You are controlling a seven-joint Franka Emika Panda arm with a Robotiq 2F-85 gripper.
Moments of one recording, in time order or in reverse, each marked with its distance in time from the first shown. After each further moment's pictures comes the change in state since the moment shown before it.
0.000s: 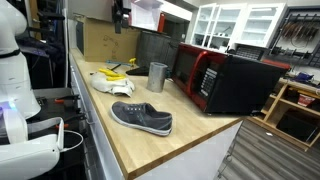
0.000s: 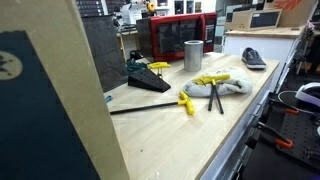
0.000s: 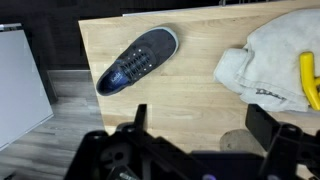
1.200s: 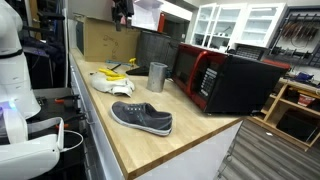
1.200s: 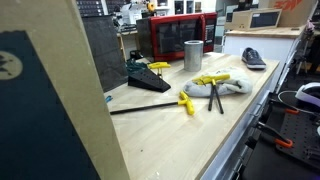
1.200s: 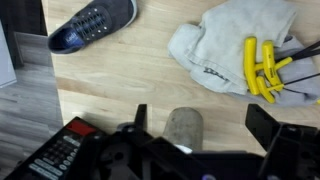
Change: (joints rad) arm 0.166 0.063 0.063 0.052 0.080 0.023 0.012
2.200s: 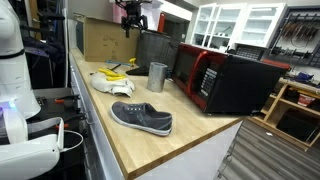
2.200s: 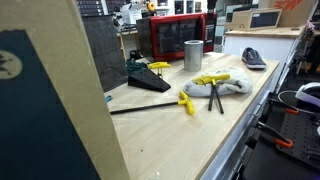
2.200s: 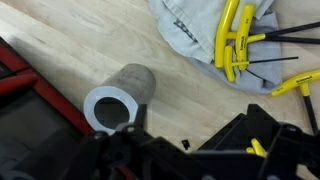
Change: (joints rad) arm 0.112 0.321 -0.001 0.202 0.087 0.095 -0.259
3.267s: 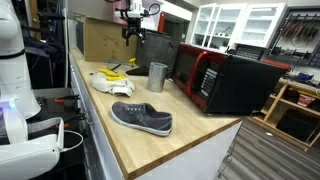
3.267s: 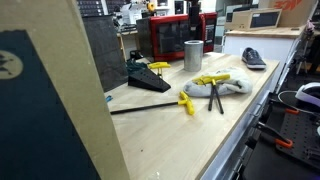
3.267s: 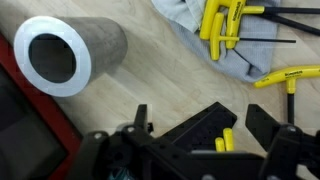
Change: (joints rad) arm 0.051 0.180 0.054 0.053 0.035 0.125 -0.115
